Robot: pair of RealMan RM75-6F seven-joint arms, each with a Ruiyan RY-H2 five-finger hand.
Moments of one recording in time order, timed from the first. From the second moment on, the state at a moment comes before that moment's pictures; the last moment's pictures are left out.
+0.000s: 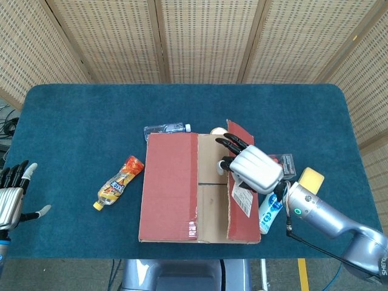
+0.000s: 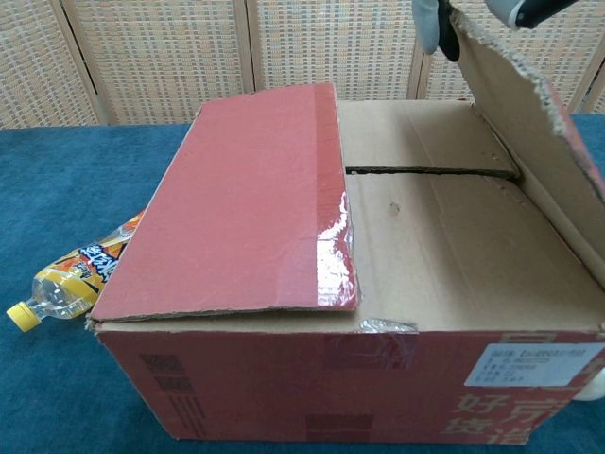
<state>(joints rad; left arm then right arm) -0.14 -1.10 -0.06 -1.71 1.33 1.38 0.23 0.83 -0.82 0.18 -1.93 -1.59 0.90 0.12</state>
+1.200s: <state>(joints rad) -0.15 -1.07 -0.08 -1.72 1.33 1.39 0.24 0.62 -0.66 0.15 -1.81 -1.54 1.02 0.22</state>
